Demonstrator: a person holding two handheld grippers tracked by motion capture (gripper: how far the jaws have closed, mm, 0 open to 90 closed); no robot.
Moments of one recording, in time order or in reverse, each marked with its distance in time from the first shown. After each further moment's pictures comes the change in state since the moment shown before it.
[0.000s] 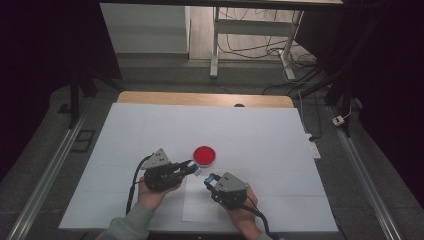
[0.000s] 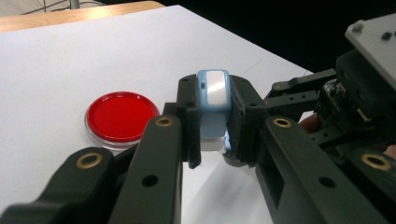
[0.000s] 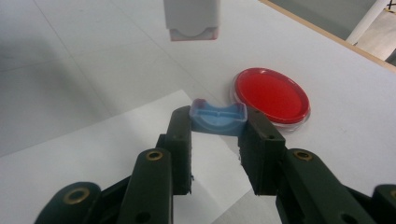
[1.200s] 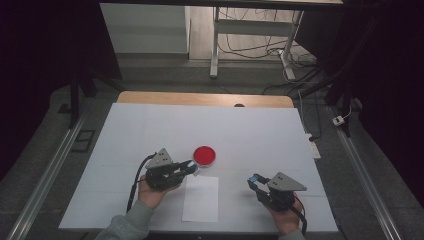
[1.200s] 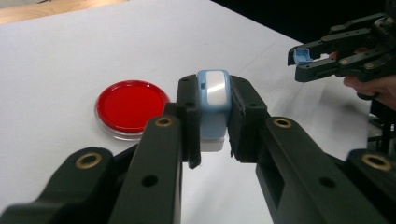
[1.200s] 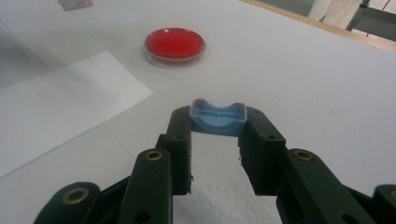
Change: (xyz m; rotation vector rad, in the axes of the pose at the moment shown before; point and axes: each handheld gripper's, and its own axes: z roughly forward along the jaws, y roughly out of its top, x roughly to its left) left arm 0.005 0.000 0.006 0.049 0.025 0.027; right arm -0.077 -0.054 -0.087 -0.008 -0.071 0.162
